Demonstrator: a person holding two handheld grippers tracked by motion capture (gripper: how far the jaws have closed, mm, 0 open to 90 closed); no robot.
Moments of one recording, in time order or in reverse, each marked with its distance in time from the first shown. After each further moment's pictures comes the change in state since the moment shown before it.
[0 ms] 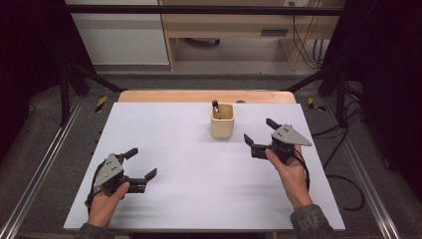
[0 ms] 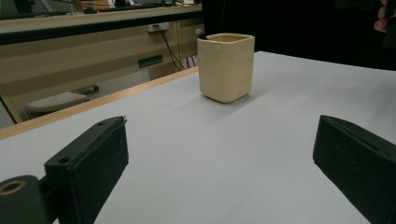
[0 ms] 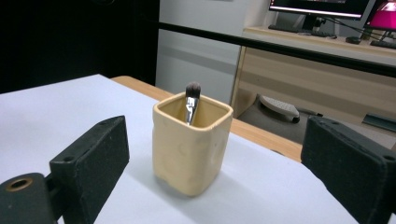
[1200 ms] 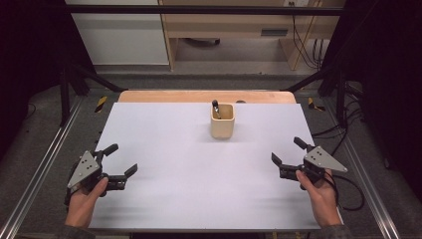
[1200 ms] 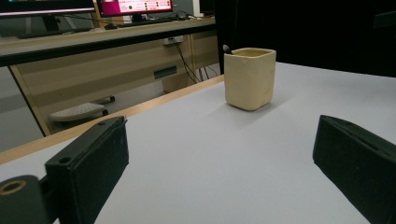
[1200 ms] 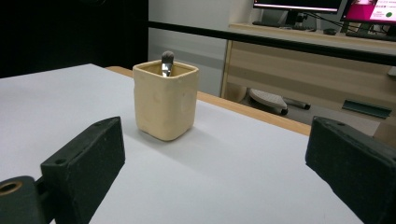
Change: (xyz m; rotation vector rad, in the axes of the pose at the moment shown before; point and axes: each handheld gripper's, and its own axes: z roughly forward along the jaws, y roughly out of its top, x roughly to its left) left arm 0.035 0.006 -0.040 -0.042 0.039 0.020; right arm -0.032 -0.046 -0.074 -0.017 -0.034 0.027
